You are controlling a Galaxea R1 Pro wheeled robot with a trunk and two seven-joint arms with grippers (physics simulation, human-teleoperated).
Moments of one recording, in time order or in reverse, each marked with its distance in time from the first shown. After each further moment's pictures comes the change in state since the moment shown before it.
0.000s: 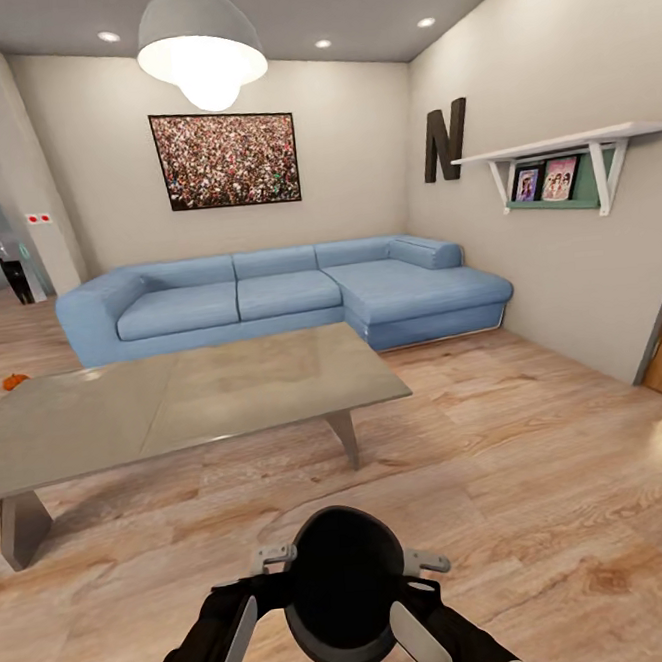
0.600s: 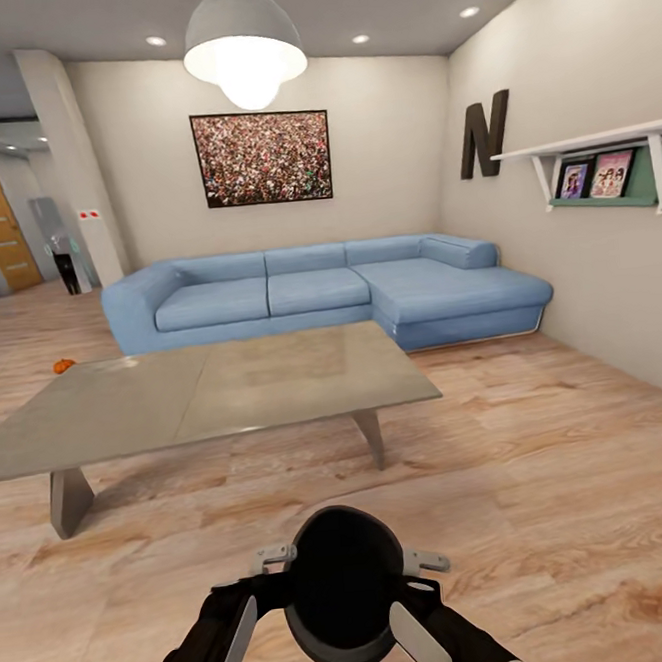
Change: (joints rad) left arm 0.000 0.000 0.001 0.000 0.001 0.000 0.000; right arm 0.000 0.001 0.000 0.001 0.006 0.000 0.000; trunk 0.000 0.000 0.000
